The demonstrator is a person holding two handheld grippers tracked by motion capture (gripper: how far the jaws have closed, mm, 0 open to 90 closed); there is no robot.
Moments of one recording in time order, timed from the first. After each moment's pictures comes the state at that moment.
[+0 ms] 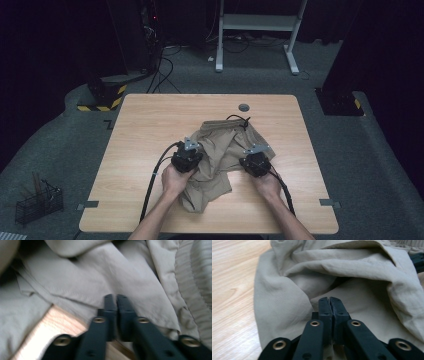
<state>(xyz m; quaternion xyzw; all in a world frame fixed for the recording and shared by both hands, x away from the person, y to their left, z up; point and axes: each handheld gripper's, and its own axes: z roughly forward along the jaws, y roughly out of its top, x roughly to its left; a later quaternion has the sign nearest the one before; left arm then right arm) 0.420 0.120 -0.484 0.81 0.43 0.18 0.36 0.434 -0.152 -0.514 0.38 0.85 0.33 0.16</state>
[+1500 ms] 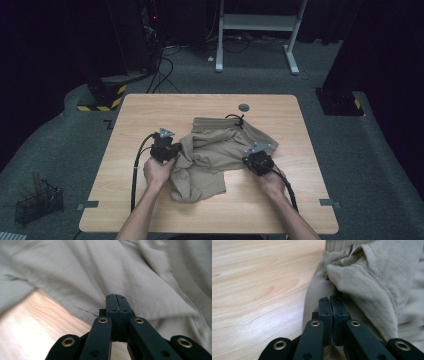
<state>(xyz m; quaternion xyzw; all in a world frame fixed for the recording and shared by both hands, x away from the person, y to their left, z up) 0.441 0.188 -0.476 0.76 0.52 0.18 0.35 0.438 -0.161 -0.507 0.36 0.86 0.31 0.18</state>
